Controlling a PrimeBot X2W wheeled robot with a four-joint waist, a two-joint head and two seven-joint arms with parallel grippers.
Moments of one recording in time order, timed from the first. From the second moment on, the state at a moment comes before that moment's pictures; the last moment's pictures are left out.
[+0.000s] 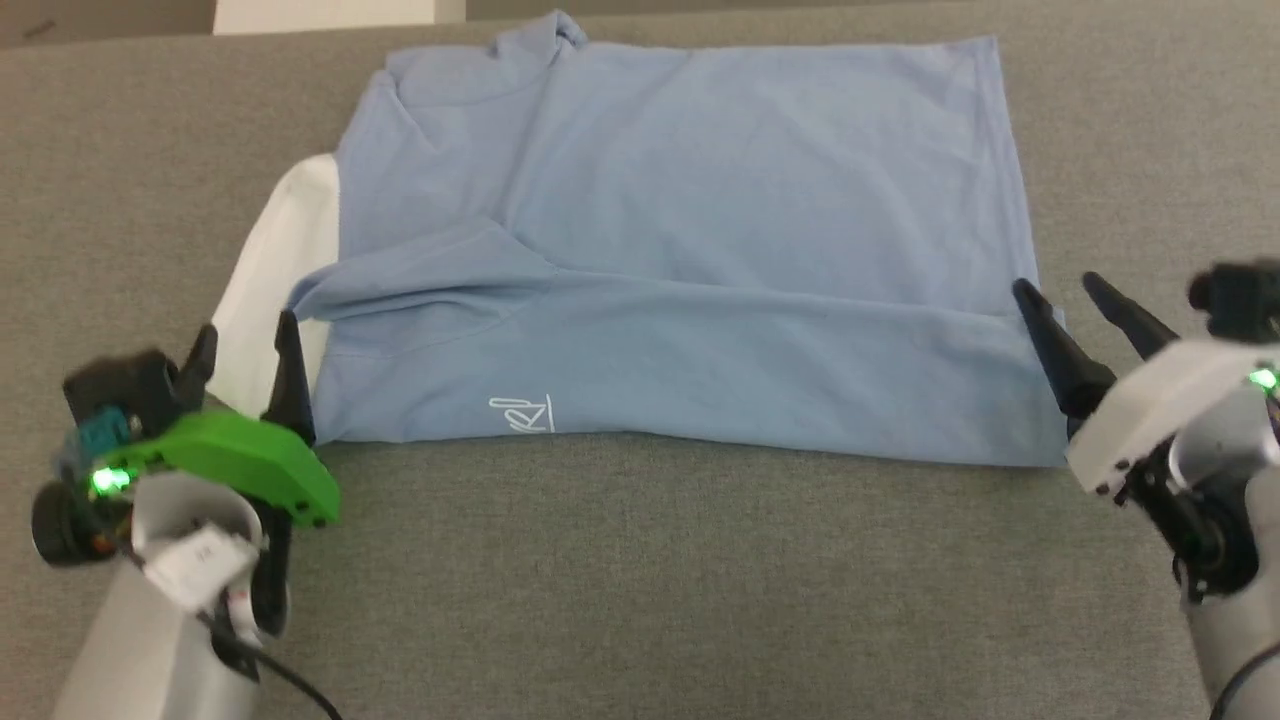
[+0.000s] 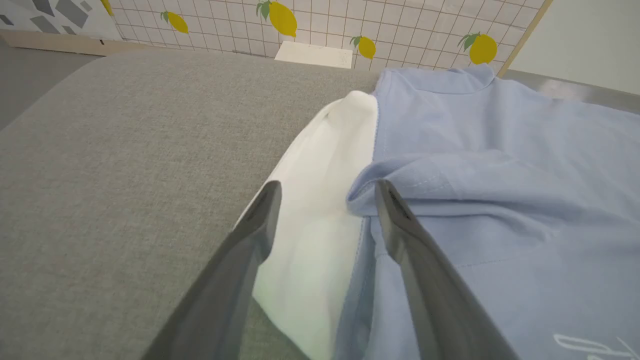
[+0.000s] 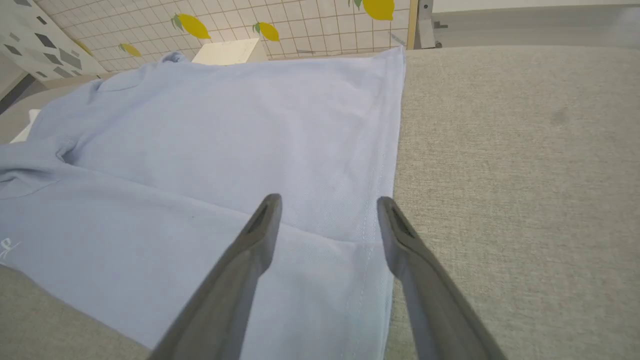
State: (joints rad) left arm -0.29 0.37 -0.15 0.12 -0.51 0.18 0.04; right arm -0.37 -0.31 0.05 0.16 0.49 0.13 0.31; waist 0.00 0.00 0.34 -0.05
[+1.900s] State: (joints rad) left arm -0.23 0.28 -0.16 0.25 -0.59 0.24 0.06; right arm -0.31 -0.05 -0.18 0.10 0.19 0.13 0.83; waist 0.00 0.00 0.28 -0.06
